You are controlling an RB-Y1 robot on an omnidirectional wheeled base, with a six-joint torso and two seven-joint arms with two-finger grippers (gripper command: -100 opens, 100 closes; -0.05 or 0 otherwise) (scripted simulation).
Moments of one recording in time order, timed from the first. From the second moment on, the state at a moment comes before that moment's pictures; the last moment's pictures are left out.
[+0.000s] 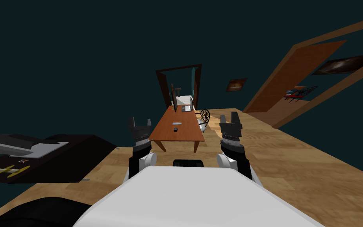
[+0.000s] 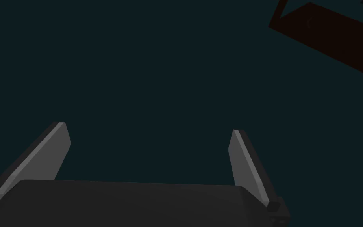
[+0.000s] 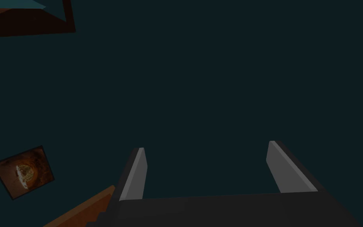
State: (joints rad) left arm 0.54 -0.05 0.03 -2.31 0.11 -0.49 0.15; right arm 0.54 0.04 0.06 -2.27 0.02 -0.60 0.08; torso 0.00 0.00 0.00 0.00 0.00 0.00
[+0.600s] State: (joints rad) left arm 0.49 0.12 0.07 -2.17 0.18 -0.43 0.21; right arm 0.54 0.04 0.06 -2.27 0.02 -0.60 0.08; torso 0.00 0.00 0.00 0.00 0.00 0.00
